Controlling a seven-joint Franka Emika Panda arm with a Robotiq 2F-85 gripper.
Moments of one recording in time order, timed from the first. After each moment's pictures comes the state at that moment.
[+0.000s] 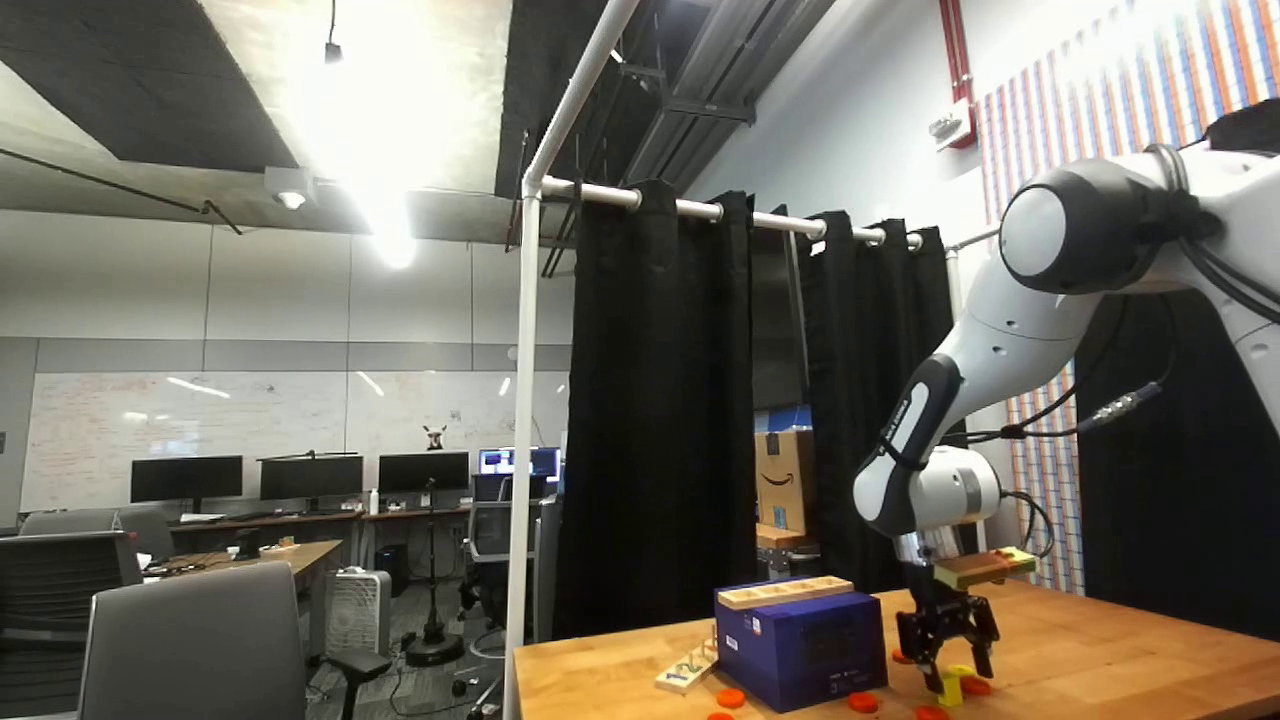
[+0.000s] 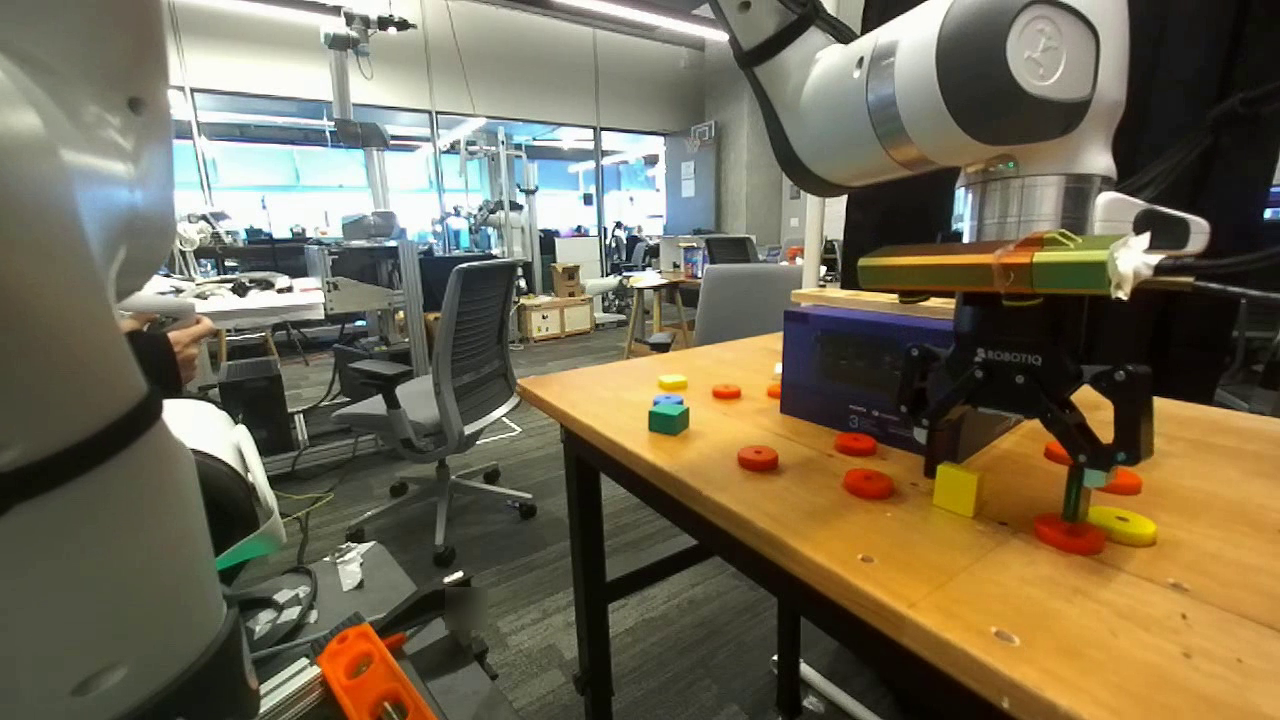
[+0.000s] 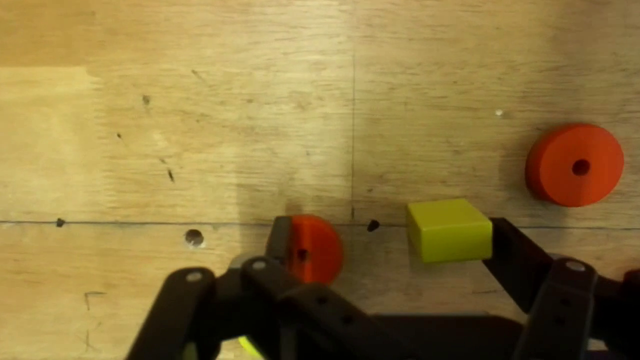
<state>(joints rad) -0.21 0.21 -0.16 -2.20 -0.10 2.32 -0.18</state>
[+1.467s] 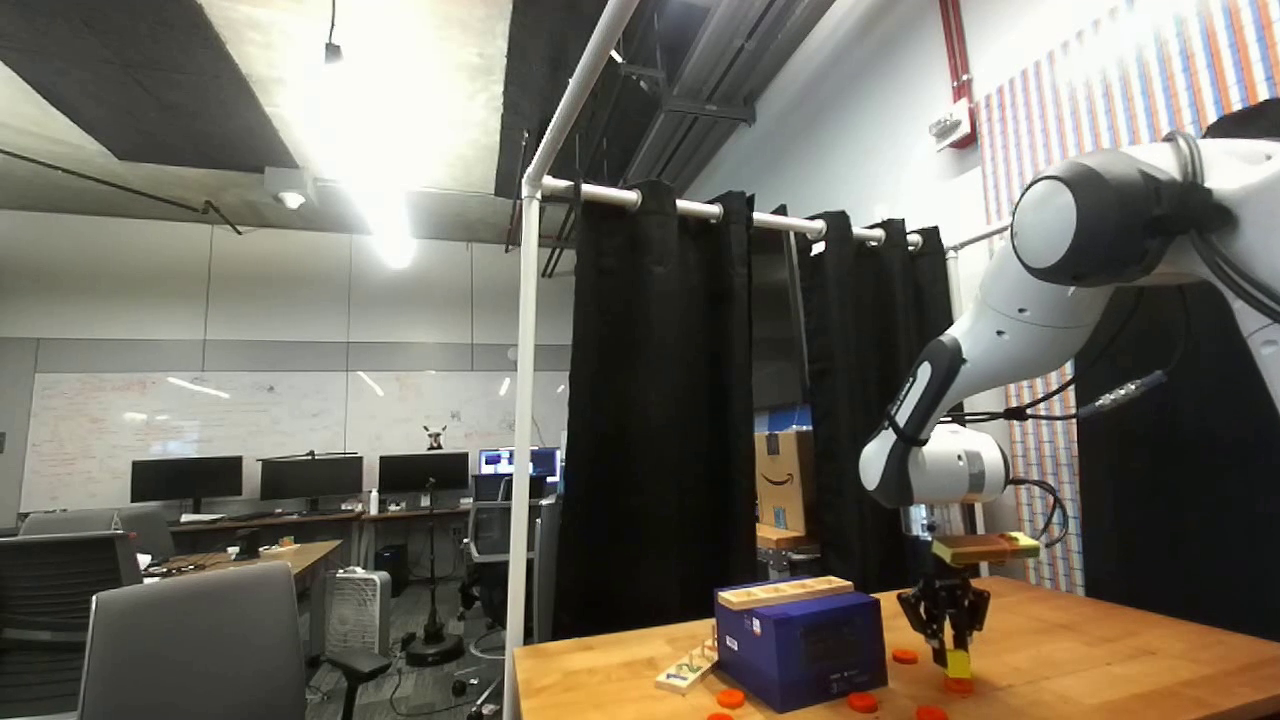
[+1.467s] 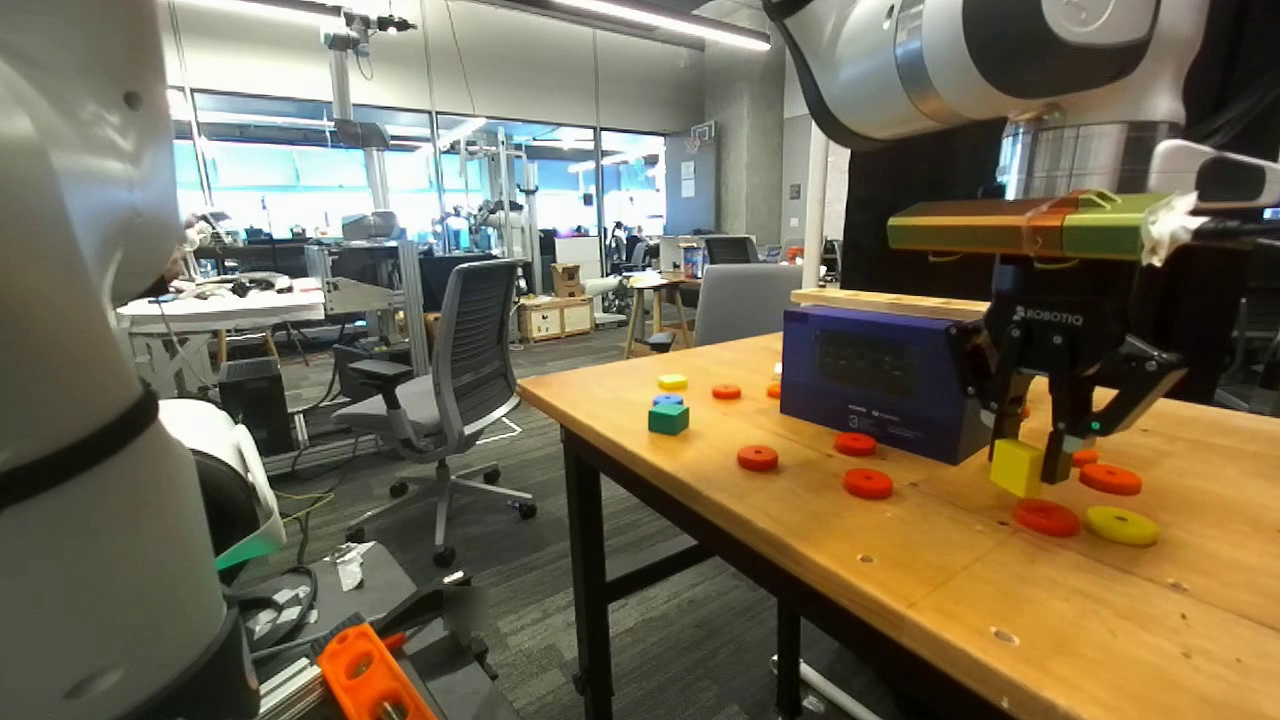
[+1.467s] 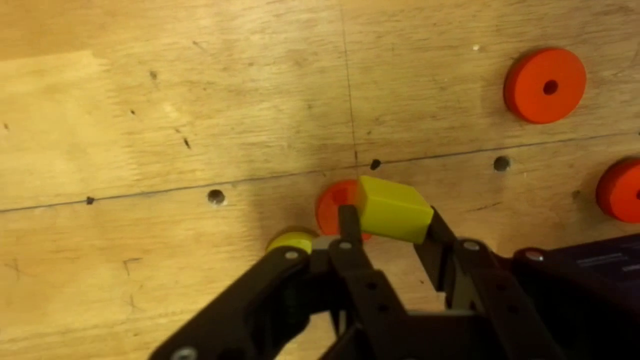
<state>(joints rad) -0.24 0.17 -0.17 -2.17 0.03 2.32 -0.19</state>
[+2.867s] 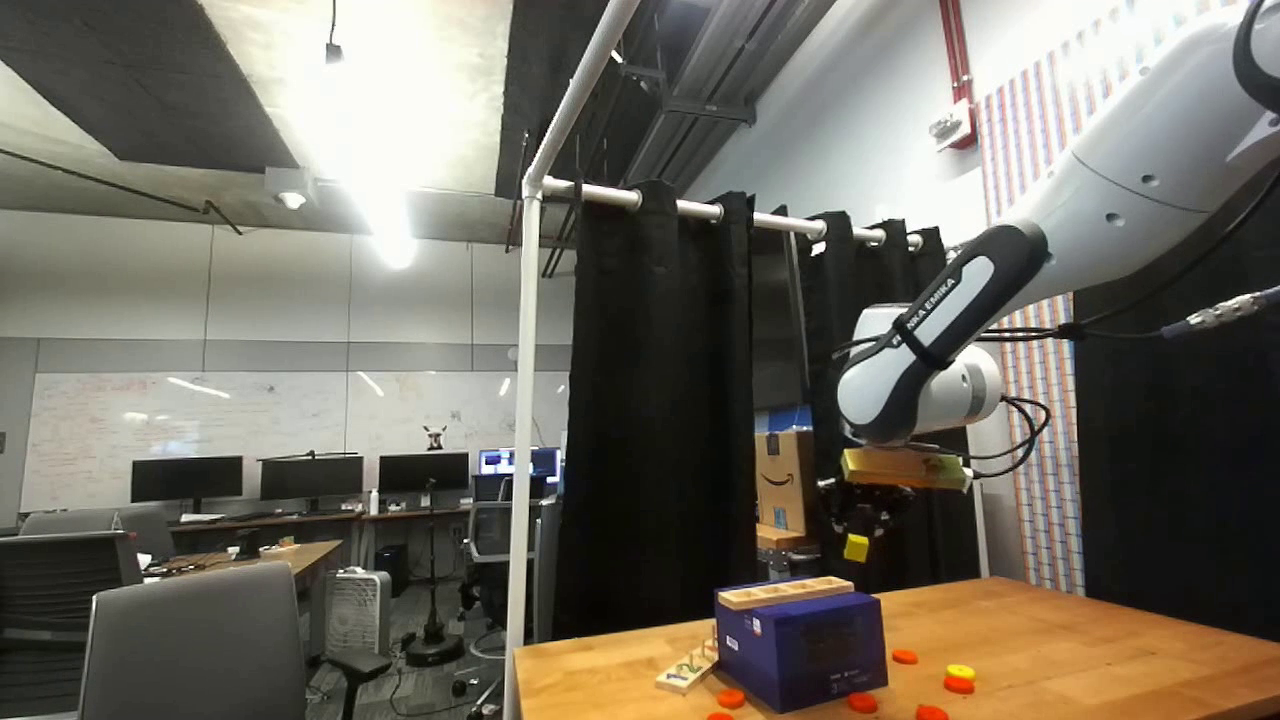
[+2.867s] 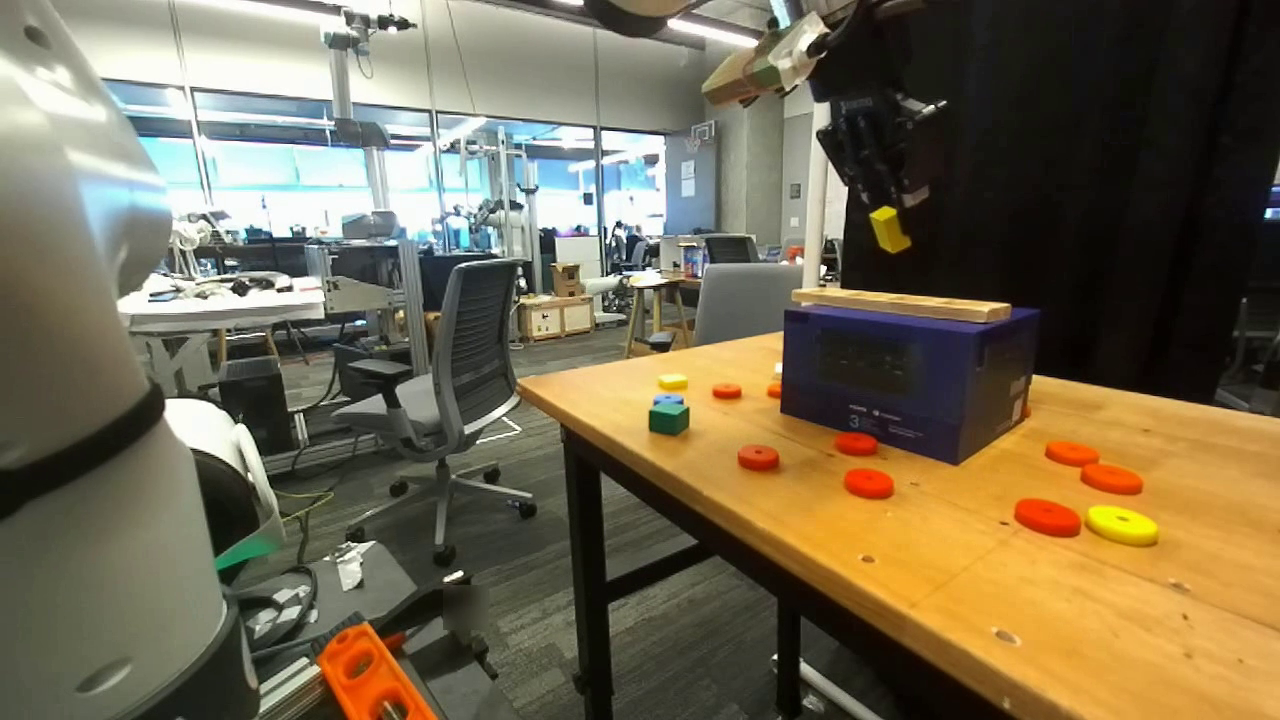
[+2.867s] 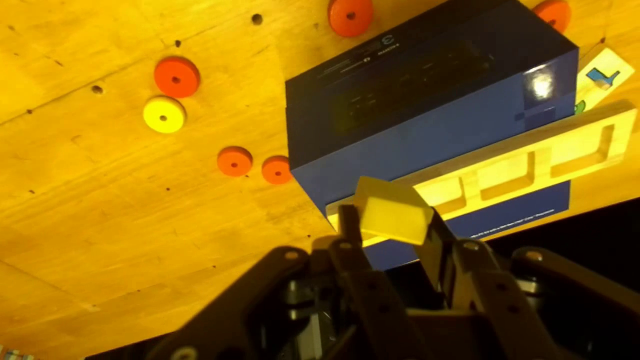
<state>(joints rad) -0.18 -0.31 0.03 -2.45 -0.14 2.62 0.45</state>
